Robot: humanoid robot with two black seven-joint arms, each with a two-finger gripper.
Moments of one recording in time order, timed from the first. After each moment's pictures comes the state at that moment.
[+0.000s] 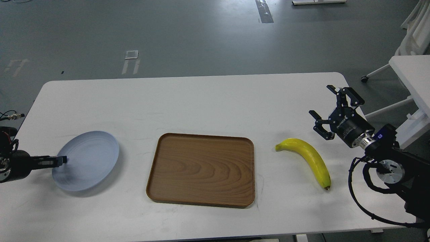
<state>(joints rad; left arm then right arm) -0.67 0.83 -0.25 -0.69 1.58 -0.35 -0.49 0.57 -0.54 0.40 0.77 -0.02 0.49 0.49</state>
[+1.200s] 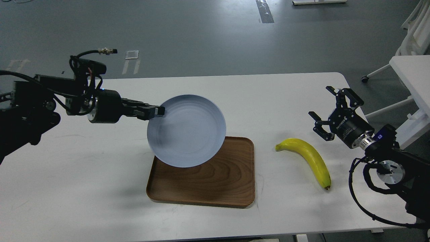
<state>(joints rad) -1.05 0.61 -0.25 -1.16 1.55 -0.49 -0.48 0.57 -0.56 0.39 0.78 -0.02 0.49 0.49</state>
